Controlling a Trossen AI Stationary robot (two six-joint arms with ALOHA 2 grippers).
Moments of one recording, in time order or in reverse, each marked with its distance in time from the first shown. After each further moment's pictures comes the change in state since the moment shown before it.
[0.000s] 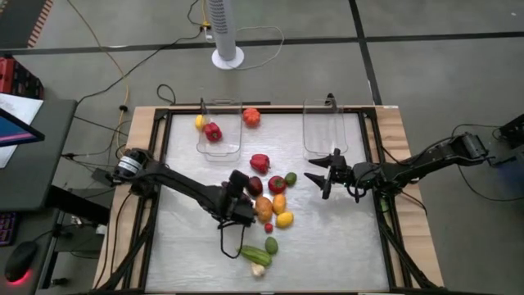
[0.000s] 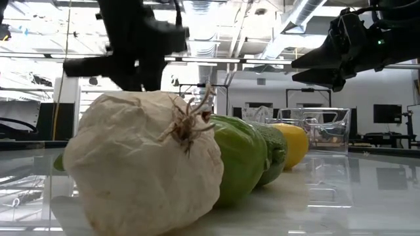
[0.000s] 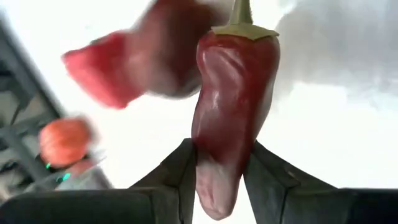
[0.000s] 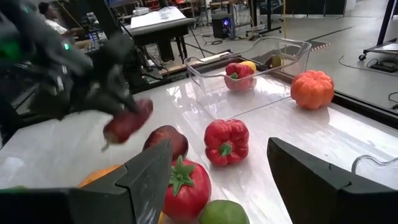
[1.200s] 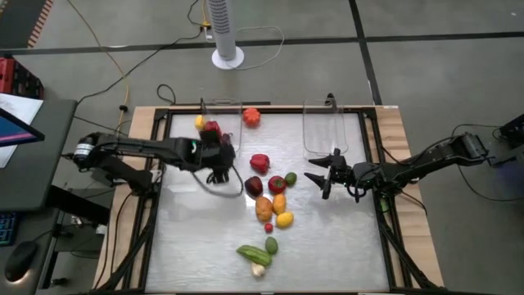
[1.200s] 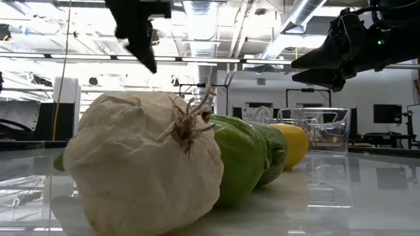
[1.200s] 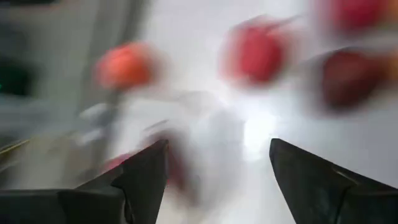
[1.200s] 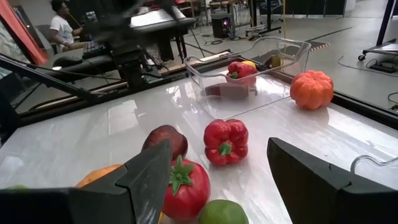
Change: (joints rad) left arm 0.282 -0.451 -0.190 0.224 0.116 -0.227; right arm 0.000 0.000 0.000 -0.002 0.000 -0.003
